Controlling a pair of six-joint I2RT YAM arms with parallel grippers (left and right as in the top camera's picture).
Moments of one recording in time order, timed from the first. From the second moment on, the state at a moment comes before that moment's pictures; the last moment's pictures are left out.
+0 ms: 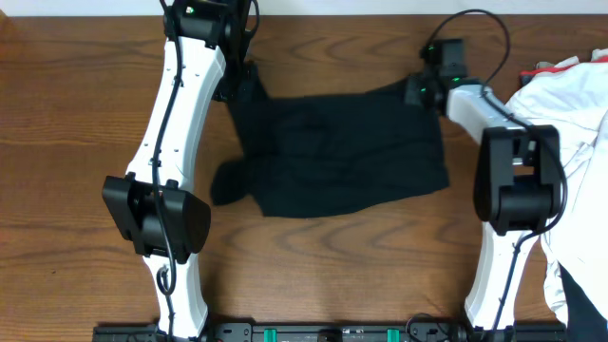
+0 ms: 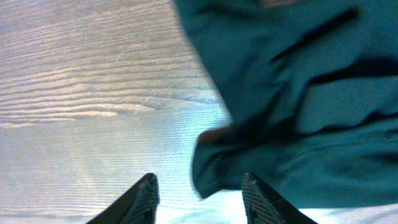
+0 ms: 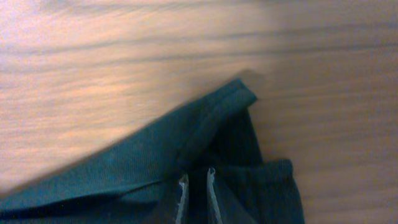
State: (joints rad) left arm -0.22 2.10 2.21 -1.51 -0.14 -0.04; right arm 0.04 2.27 1.59 -0.30 -0.07 0.22
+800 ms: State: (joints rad) left arm -0.37 2.24 2.21 -1.38 0.19 0.14; right arm -0.06 2.09 1.87 -0.81 -0.27 0.19
